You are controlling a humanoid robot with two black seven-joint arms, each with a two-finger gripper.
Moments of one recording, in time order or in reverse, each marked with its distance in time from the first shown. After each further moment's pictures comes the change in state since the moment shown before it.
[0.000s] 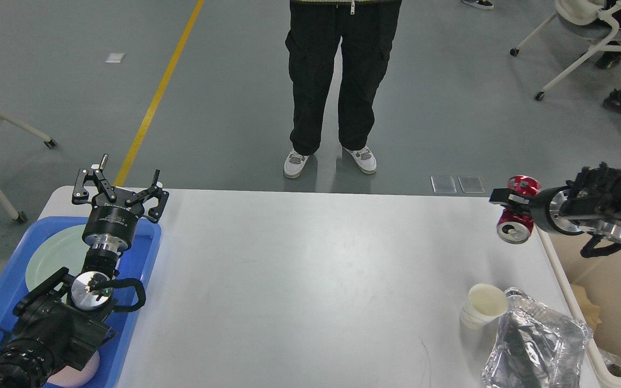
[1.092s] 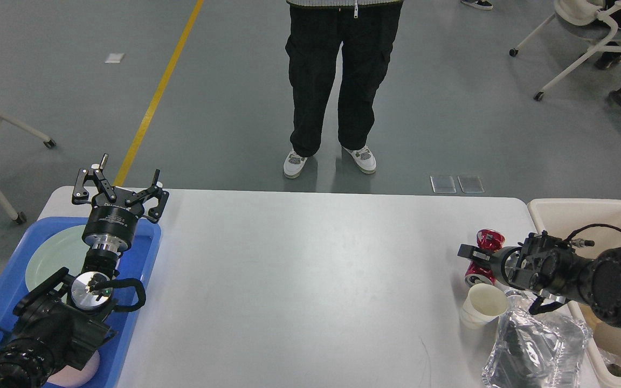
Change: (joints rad) left arm 0.000 0.000 0.000 0.000 0.000 0.000 0.000; right arm -0.280 0.205 0.061 -0.233 0.019 0.004 0.004
